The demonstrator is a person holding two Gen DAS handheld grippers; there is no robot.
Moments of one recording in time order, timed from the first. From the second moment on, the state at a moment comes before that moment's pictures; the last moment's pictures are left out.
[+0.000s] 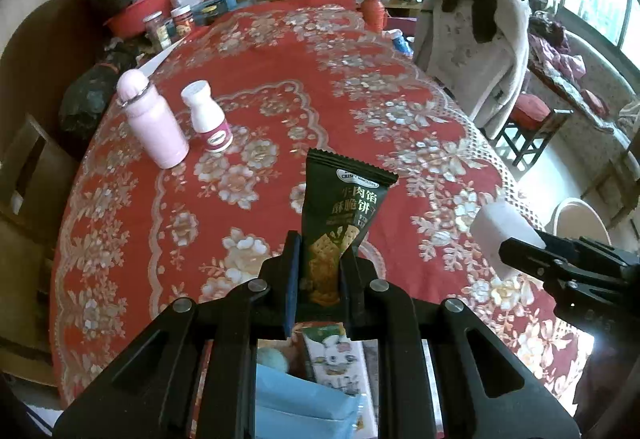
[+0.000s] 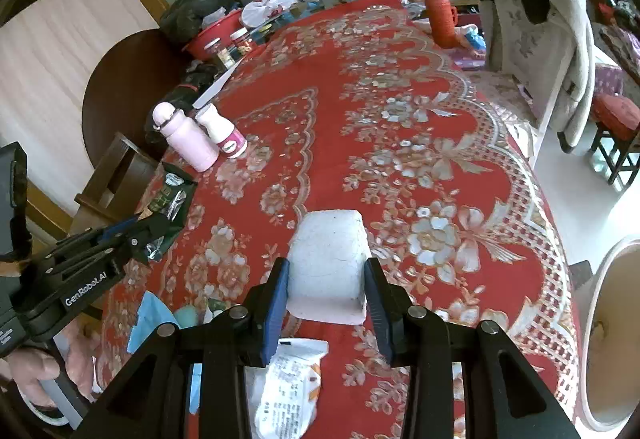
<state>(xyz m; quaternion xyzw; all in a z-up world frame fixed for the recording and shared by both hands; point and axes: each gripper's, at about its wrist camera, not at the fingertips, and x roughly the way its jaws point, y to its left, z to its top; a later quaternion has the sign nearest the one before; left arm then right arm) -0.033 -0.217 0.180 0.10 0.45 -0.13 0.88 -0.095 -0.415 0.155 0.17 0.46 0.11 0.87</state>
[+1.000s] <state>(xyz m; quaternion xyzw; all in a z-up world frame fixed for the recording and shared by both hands) -0.140 -0.389 0.177 0.12 0.45 -0.23 0.85 -0.218 -0.567 0.146 0.21 0.46 0.02 0.86</state>
